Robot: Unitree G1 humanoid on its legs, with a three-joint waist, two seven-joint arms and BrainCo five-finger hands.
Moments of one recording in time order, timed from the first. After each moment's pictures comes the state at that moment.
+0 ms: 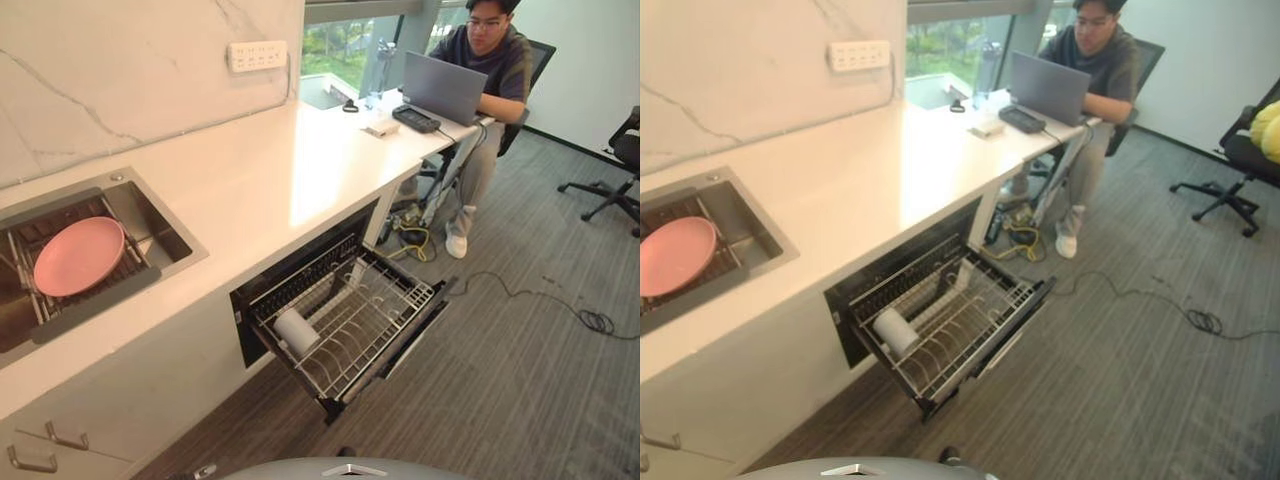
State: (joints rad) left arm 0.16 0.12 0.14 1.06 -0.06 0.24 0.08; right arm 0.19 -0.14 -0.28 1.08 -0.04 0.13 0.12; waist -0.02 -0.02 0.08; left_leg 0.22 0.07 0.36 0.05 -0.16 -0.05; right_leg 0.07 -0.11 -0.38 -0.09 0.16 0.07
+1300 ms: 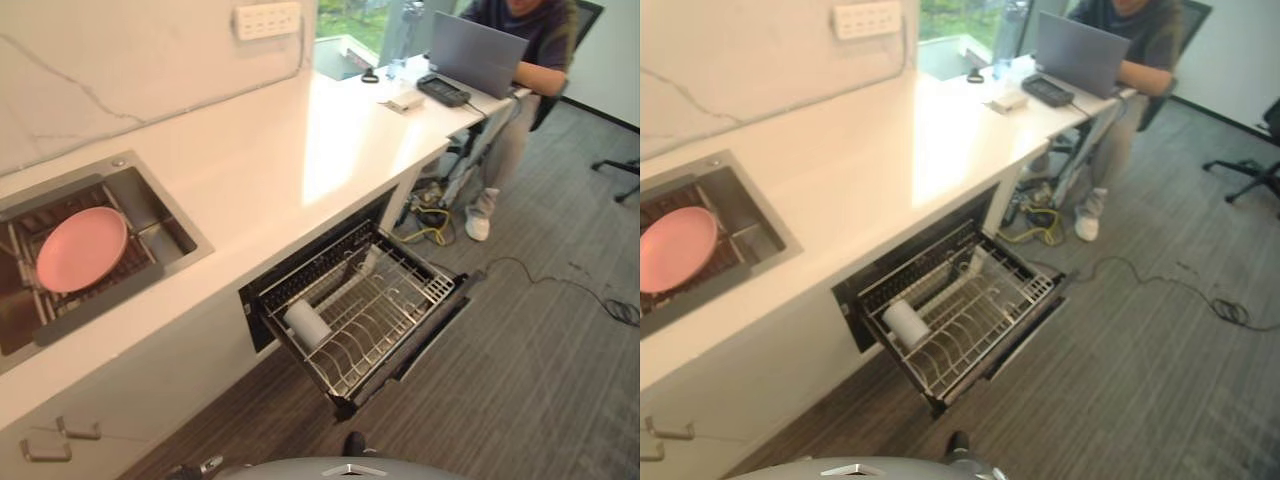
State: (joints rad) left arm 0.16 0.10 0.20 1.09 -0.12 0.10 0.04; right arm 0.20 -0.09 -0.37 1.09 0.38 0.09 0.12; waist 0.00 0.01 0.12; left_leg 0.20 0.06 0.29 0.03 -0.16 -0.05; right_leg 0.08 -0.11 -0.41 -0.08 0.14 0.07
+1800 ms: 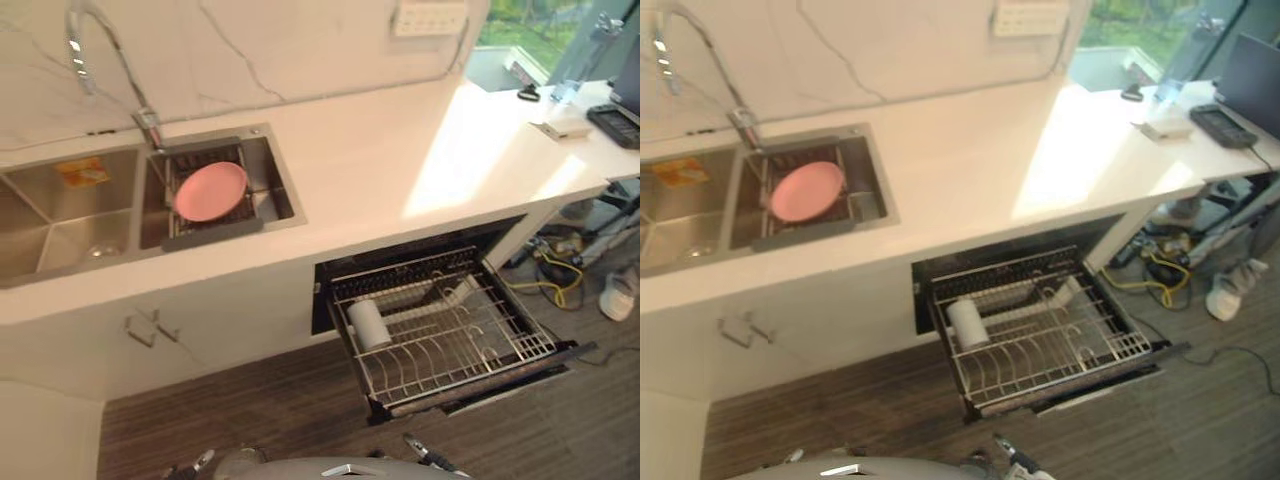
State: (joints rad) left arm 0.21 0.03 0.32 1.03 -0.09 0.00 0.10; right arm 0.07 -0.14 -0.42 1.11 0.38 0.16 0.11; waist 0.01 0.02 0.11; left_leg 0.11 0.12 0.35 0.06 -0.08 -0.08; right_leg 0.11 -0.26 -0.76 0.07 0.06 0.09
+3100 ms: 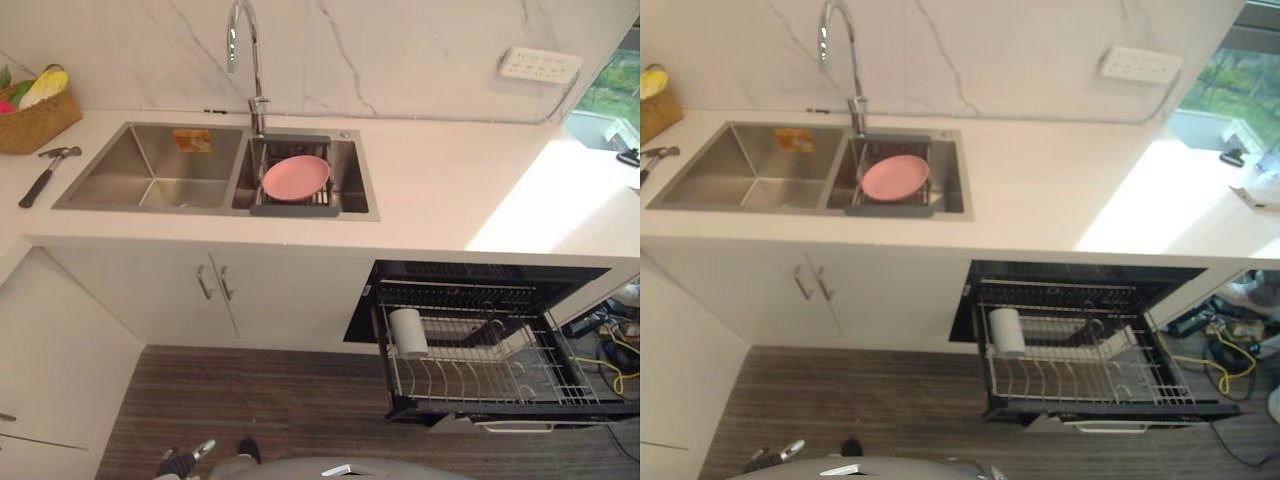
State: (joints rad) left arm 0.18 0.07 0.27 0.99 -0.04 0.02 0.06; right arm 0.25 -0.01 -0.50 0.99 0.44 0.16 0.08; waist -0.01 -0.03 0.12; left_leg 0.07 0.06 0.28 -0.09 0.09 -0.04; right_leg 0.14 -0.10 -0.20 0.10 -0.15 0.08
